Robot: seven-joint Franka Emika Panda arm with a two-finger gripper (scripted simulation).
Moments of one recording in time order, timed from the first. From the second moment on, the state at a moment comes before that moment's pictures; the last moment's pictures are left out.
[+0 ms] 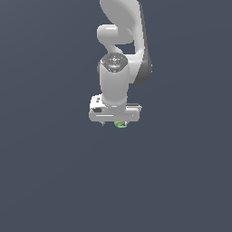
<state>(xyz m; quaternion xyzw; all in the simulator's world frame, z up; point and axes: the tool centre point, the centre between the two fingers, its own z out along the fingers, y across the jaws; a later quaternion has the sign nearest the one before) 0.001 -0.007 0.171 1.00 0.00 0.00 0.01</state>
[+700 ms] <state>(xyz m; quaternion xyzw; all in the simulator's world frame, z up) -0.041 0.008 0.135 1.00 -0.03 0.00 0.00</state>
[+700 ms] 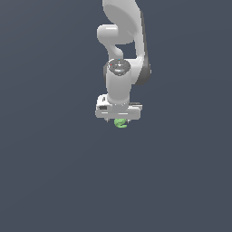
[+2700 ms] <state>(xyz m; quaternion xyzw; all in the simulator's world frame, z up) -0.112 0.025 0.042 1.00 -0.06 0.00 0.00</state>
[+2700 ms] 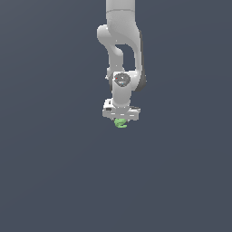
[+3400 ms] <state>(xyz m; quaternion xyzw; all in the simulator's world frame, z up) -0.111 0.021 0.046 1.00 -0.06 0.00 0.00</state>
